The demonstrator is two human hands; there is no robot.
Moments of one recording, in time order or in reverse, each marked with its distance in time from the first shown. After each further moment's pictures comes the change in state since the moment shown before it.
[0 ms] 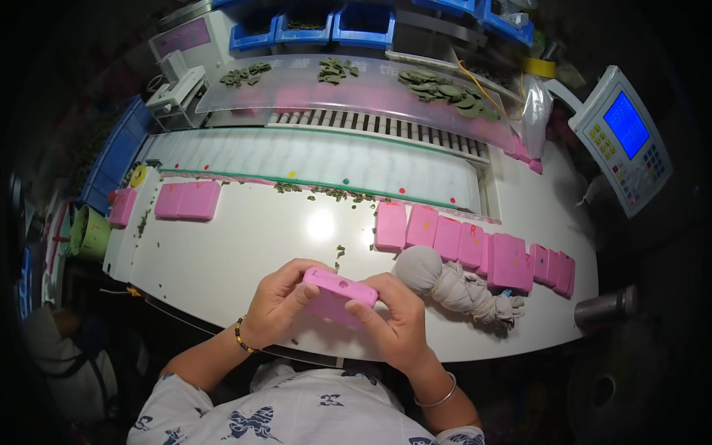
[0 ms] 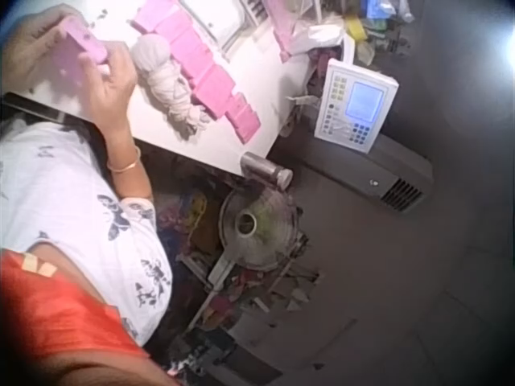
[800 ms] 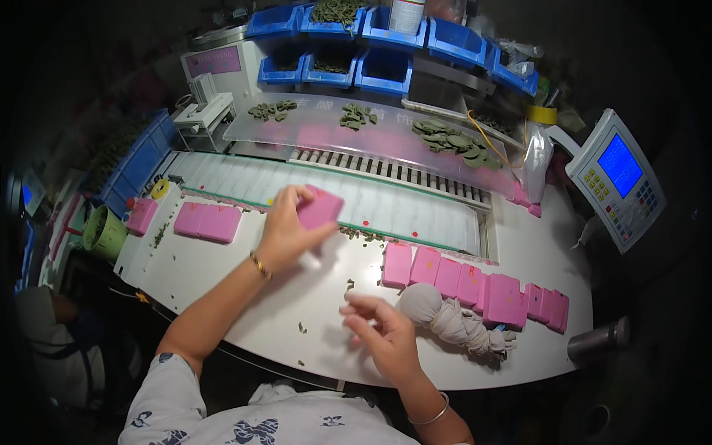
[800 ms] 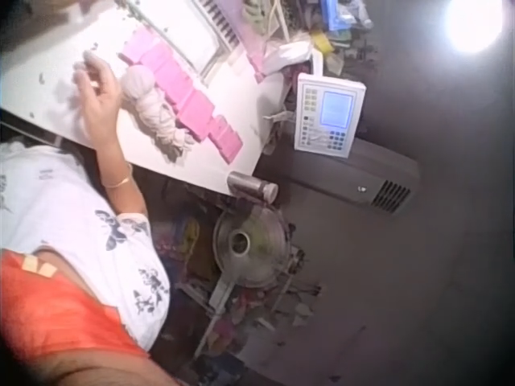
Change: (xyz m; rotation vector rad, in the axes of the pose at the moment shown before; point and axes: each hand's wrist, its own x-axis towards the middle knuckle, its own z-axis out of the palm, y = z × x) left_hand 0.113 -0.011 -0.065 0.845 0.513 0.189; right_hand 0.008 -0.002 0.012 0.198 0.064 0.190
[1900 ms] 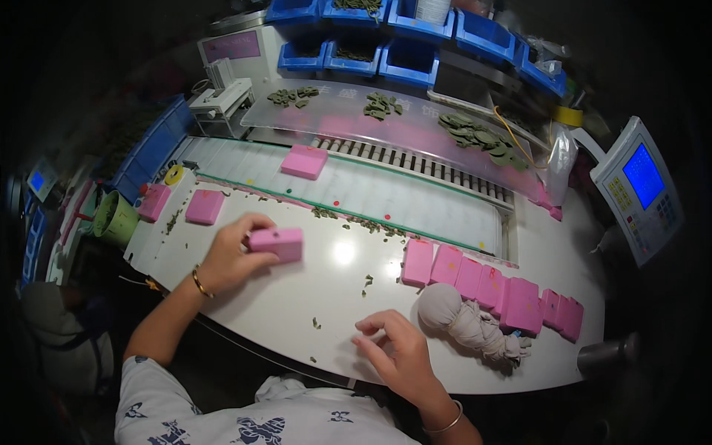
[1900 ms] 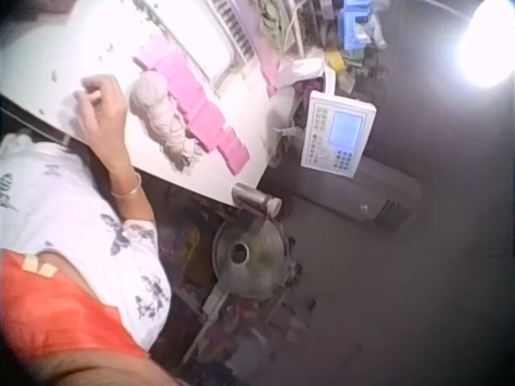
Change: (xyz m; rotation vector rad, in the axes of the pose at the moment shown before) left_hand -0.061 -0.026 -0.113 -0.082 -0.260 -0.029; right_hand -0.007 -0.005 0.001 -0.441 -0.215 -0.182
